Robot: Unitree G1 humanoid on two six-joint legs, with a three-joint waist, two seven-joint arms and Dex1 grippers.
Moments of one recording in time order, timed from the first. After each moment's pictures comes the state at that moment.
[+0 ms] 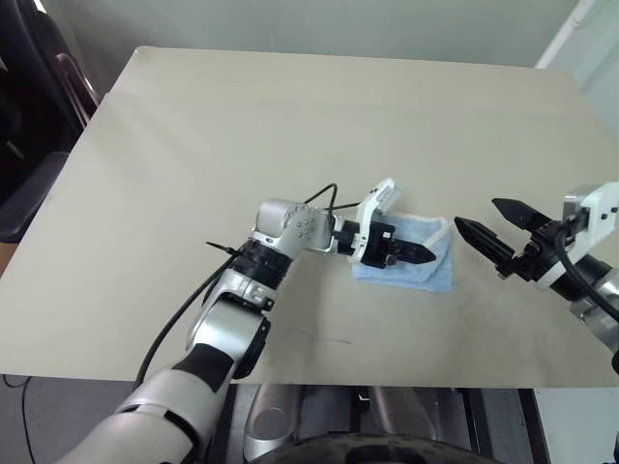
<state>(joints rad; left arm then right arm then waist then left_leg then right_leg) -0.89 0.08 -0.26 0.46 -0.72 1.16 -0.85 0.04 -0.68 -0.48 -0.65 0.89 0.83 0.43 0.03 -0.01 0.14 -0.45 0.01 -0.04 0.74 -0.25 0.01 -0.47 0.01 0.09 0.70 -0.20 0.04</state>
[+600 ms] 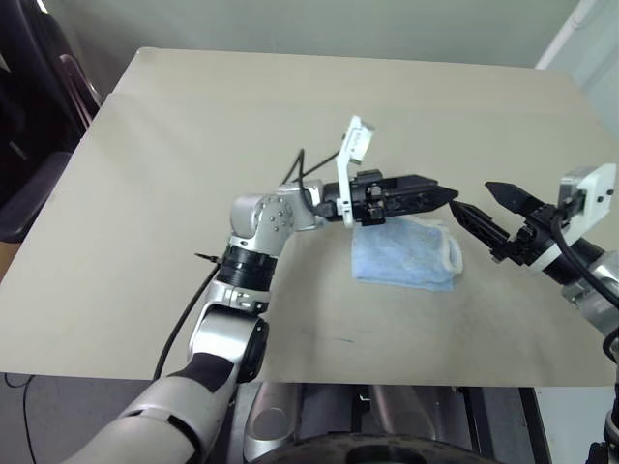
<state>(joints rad) -0.80 0.11 -0.08 0.22 -0.65 0.77 -0.96 -0.08 -0.67 -0.41 -0.62 0.91 0.83 0.42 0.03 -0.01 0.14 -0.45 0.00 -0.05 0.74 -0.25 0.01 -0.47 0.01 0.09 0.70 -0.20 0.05</state>
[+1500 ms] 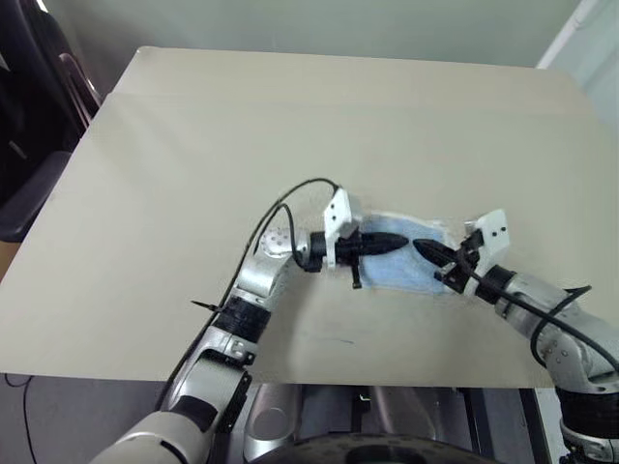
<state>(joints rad) -0.54 0.14 -0.31 0.33 -0.28 0.14 -1.11 -0.02 -0.57 -0.08 -0.41 0.64 0.72 0.44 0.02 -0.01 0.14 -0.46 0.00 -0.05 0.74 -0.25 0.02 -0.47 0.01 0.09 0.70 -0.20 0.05</state>
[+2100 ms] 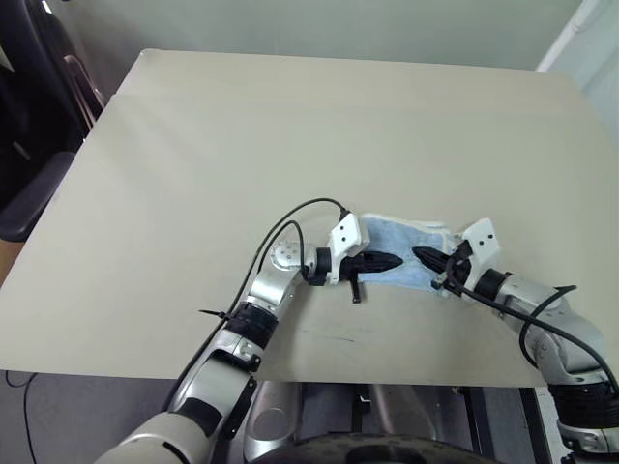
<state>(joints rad) -0.55 0.10 -0.30 0.48 -0.20 0.02 -1.08 -0.04 -0.64 -0.02 -0.28 0.49 0.59 0.60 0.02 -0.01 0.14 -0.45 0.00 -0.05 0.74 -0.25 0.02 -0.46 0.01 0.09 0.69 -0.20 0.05</state>
